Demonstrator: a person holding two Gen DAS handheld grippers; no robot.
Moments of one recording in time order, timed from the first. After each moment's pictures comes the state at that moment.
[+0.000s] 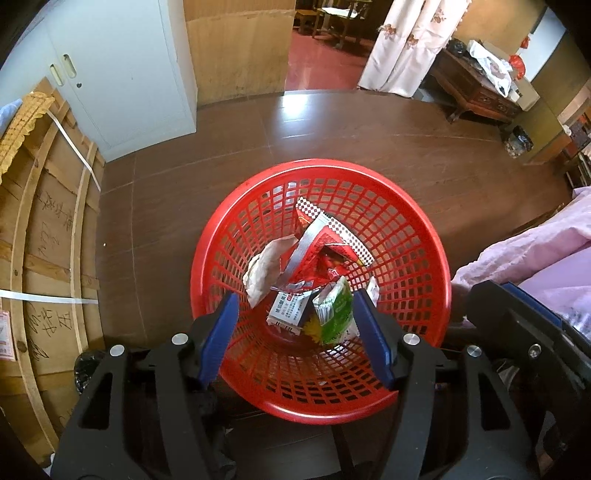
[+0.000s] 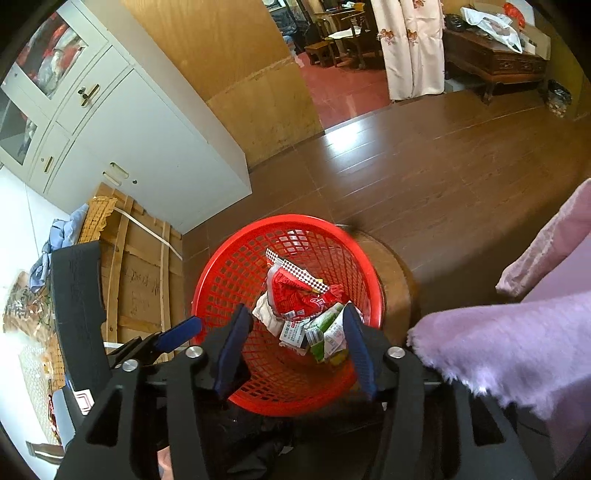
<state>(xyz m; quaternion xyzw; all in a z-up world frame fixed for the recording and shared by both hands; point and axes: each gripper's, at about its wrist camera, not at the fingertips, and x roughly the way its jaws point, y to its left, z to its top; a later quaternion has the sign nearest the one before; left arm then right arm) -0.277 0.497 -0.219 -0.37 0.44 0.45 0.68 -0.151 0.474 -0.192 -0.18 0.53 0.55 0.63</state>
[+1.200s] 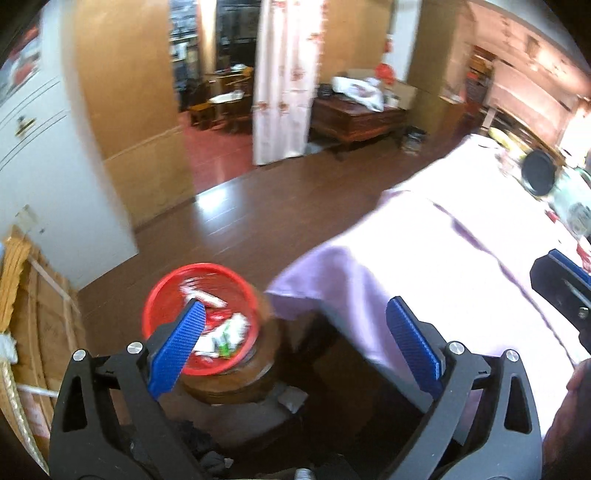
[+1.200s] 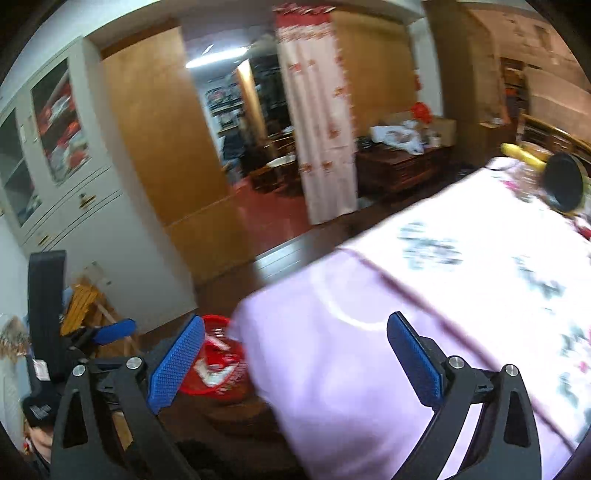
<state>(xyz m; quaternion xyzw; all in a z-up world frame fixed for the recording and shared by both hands) -0.190 0.312 -0.025 -0.19 0.37 0.33 0.84 -0.064 0.192 0.010 -0.07 0.33 0.48 0.81</state>
